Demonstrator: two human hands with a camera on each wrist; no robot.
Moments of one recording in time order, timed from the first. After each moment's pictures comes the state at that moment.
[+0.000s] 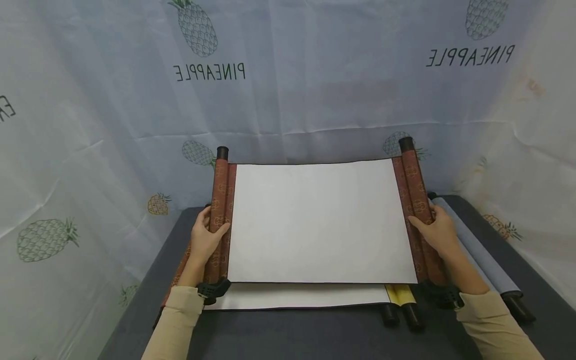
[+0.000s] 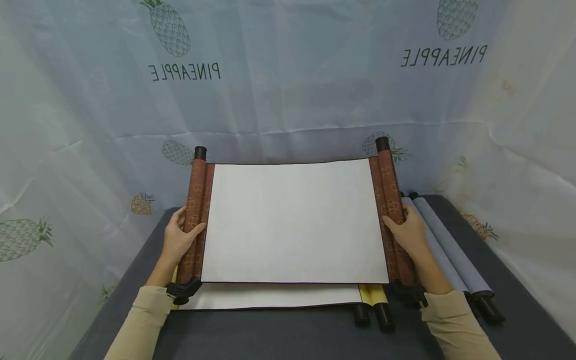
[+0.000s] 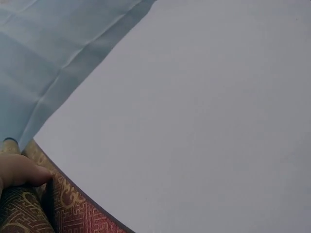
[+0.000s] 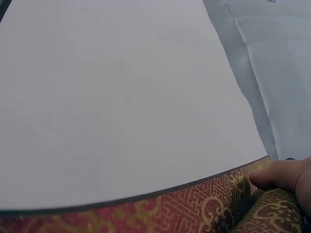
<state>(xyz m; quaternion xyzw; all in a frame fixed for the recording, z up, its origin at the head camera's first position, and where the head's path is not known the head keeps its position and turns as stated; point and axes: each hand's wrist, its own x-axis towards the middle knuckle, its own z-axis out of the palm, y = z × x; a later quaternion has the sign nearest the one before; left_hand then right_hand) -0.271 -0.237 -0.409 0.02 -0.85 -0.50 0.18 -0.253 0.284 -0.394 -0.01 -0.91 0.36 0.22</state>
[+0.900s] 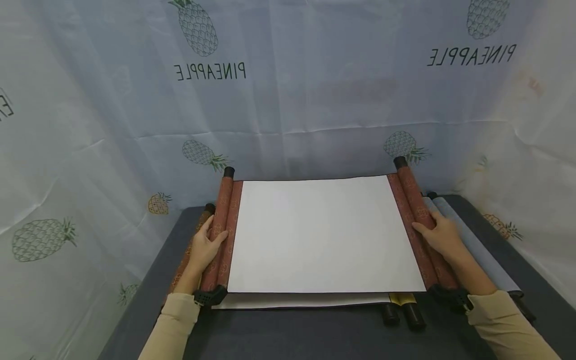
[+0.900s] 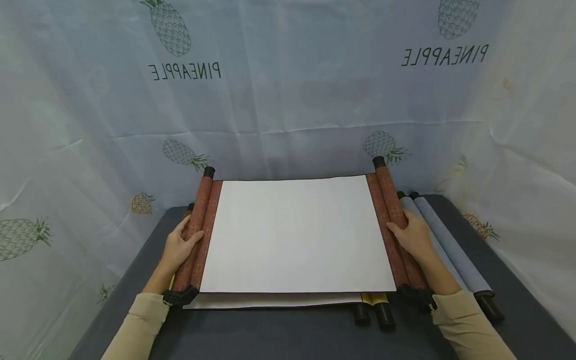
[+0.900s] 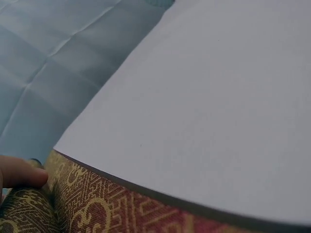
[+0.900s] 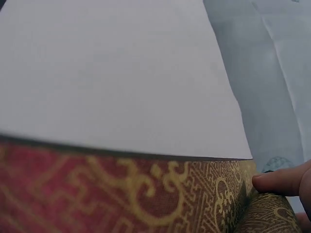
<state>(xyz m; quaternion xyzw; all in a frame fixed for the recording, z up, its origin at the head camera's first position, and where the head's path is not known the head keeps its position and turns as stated) -0.263 -0.248 -0.424 0.00 -0.85 -0.51 0.12 -0.252 0.295 -0.399 0.00 -0.94 0.31 0.14</state>
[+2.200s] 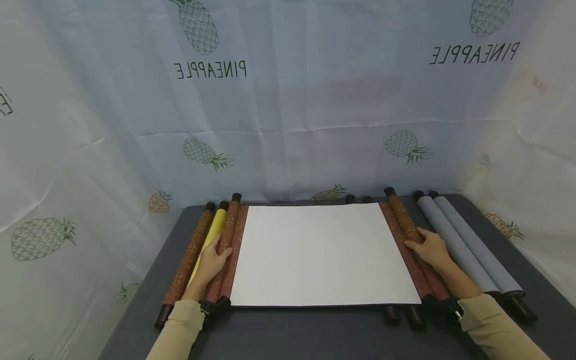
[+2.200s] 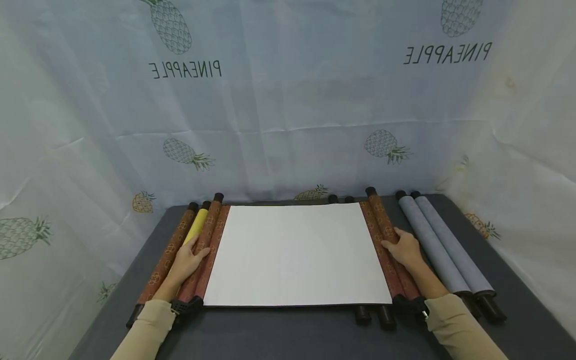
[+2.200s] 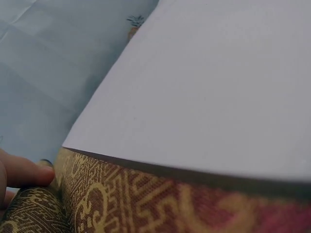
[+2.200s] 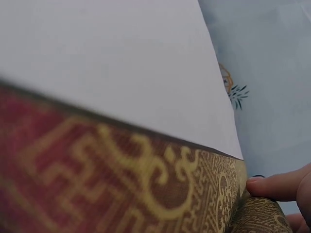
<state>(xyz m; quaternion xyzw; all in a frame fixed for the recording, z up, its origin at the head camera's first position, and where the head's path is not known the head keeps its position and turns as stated) -0.268 -0.251 -0.480 0.01 -0.90 -0.42 0.09 -0.260 0.295 -0.446 -0.04 -0.95 0.31 0.02</state>
